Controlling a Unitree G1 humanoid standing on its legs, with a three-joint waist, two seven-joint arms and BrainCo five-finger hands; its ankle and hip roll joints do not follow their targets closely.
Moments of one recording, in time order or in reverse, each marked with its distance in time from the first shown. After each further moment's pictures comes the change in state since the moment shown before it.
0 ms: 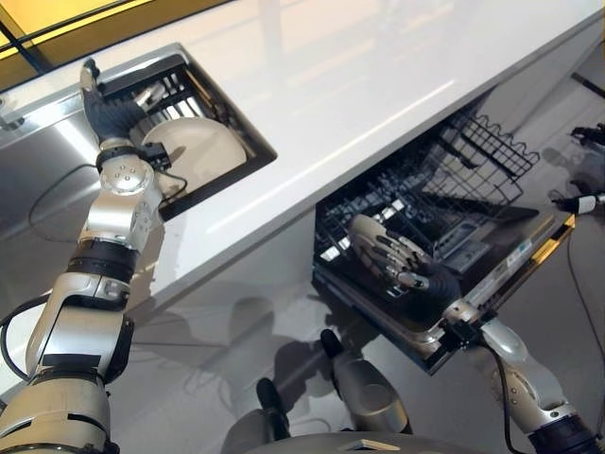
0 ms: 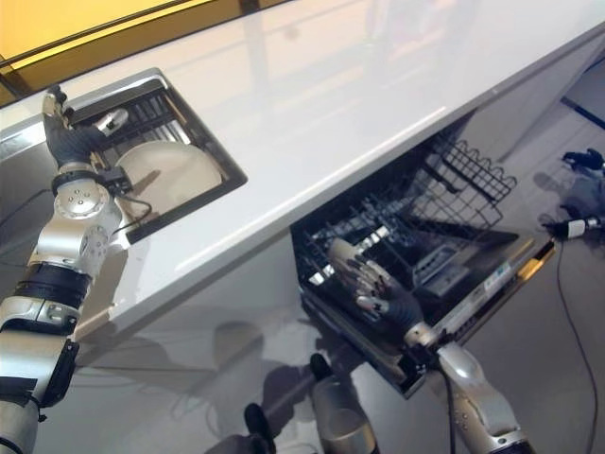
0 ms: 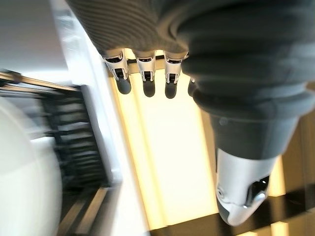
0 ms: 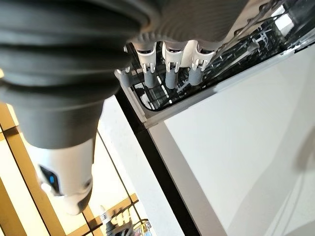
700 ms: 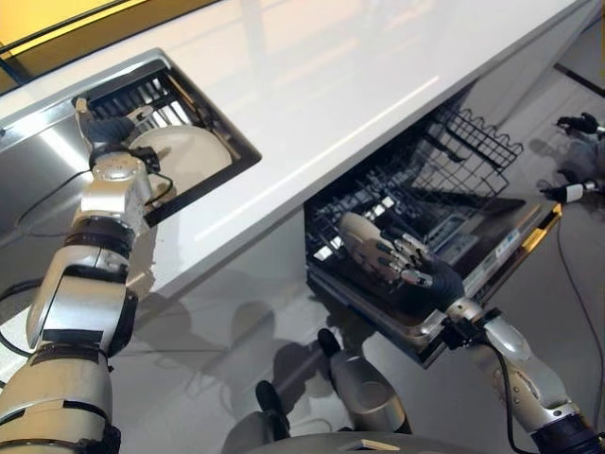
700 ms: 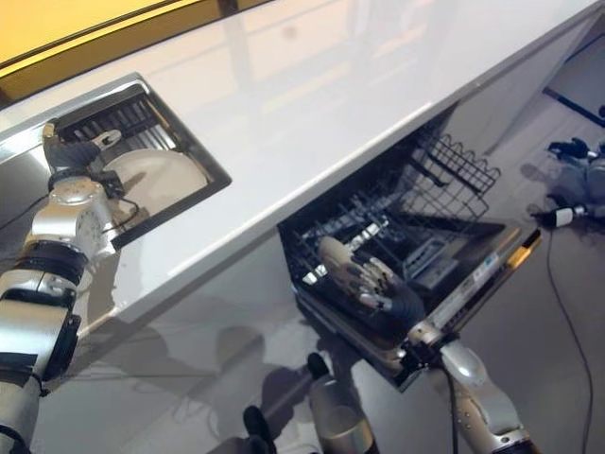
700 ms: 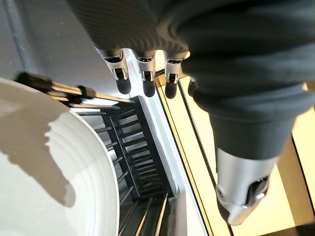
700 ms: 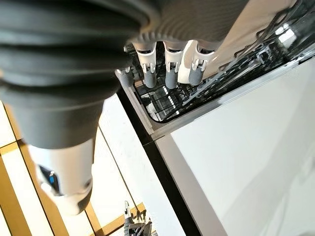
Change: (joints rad) left arm -0.238 0.014 -0.060 0.428 -0.064 0.163 -0.064; right arm -0.012 -0.041 0.002 -0.001 0.014 -0.011 0.001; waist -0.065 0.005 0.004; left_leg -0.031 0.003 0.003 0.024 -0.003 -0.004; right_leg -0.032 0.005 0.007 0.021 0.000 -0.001
